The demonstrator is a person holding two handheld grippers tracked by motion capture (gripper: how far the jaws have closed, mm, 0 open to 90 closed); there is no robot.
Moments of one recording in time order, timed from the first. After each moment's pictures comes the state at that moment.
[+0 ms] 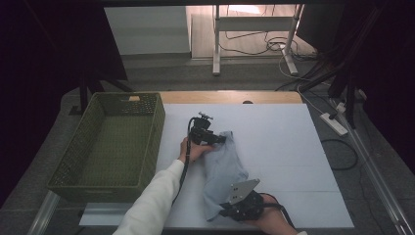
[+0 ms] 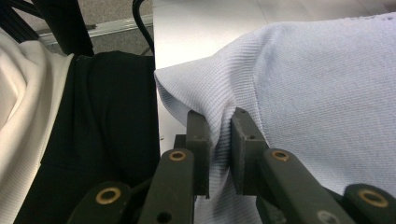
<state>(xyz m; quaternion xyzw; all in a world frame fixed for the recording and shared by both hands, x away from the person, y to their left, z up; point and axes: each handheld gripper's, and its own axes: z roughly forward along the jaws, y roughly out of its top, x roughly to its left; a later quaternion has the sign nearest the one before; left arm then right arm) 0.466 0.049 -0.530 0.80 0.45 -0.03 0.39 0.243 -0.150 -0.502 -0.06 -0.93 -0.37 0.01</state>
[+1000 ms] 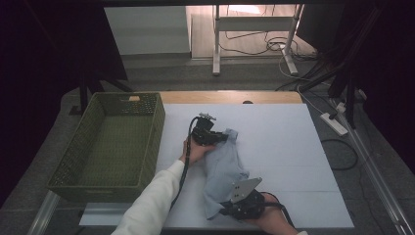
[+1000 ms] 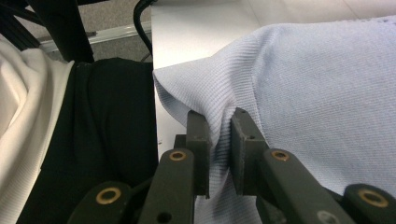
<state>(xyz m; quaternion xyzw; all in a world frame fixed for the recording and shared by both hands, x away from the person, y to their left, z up) 0.453 0.043 -0.511 0.82 0.38 -0.02 0.44 0.245 -0.153 -0.499 -0.07 -0.92 -0.39 0.01</state>
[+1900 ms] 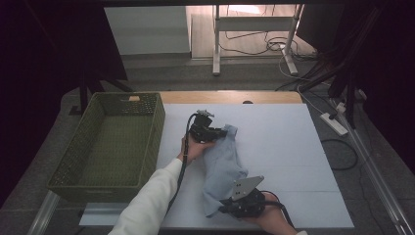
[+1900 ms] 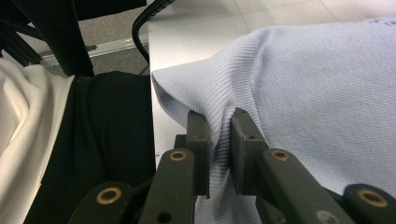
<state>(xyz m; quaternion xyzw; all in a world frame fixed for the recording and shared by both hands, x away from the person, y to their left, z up) 0.451 0.049 -0.497 0.81 0.37 -0.01 0.45 0.248 -0.154 -0.497 -0.08 -0.91 -0.41 0.01</state>
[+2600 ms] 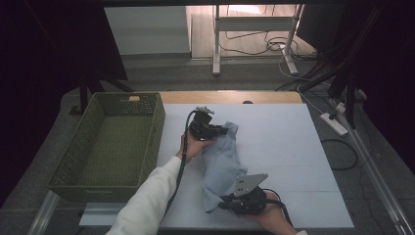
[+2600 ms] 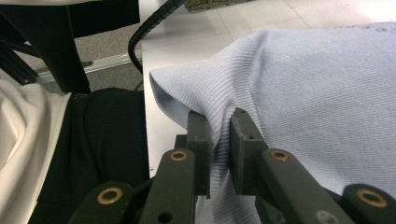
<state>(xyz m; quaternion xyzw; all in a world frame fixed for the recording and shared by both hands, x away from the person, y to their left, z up) 0.449 0.050 -0.481 0.81 0.36 -0.01 0.46 0.251 -0.156 -0.491 -0.09 -0.90 -0.43 0.00</state>
